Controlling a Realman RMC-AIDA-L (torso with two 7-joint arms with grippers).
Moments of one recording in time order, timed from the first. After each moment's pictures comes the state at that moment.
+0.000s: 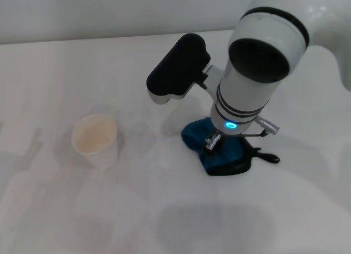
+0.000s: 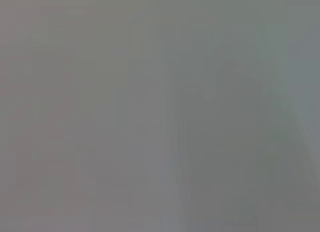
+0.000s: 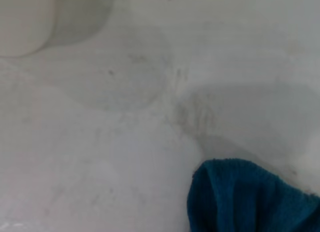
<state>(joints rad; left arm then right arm) -0.25 -2.08 2.83 0.01 -1.17 1.71 -0.08 0.89 2.03 -2.15 -1.08 0.53 1.31 0.13</state>
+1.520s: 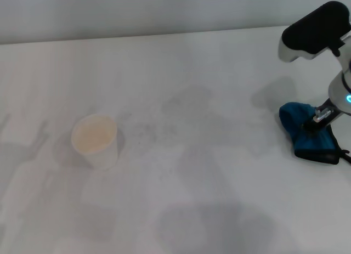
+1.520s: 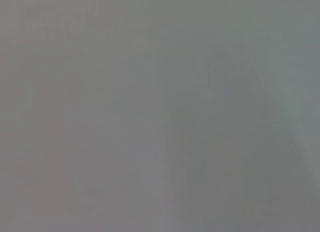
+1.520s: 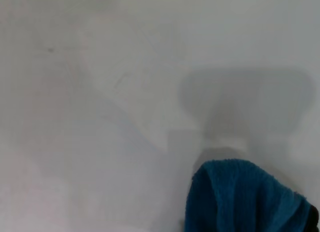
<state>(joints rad) -0.30 -2.08 2.83 0.01 -1.17 1.69 -0.08 0.51 2.01 -1.57 -1.32 0.25 1.51 -0.18</state>
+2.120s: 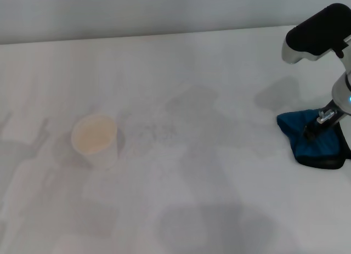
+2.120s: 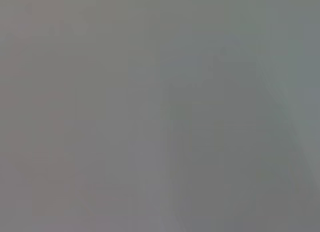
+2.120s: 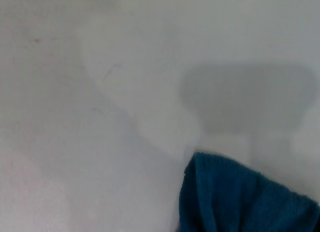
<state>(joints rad) -0.31 -2.08 2.83 0.01 -1.17 1.68 -0.08 0.51 2.01 -1.55 -1.30 0.25 1.50 -0.21</state>
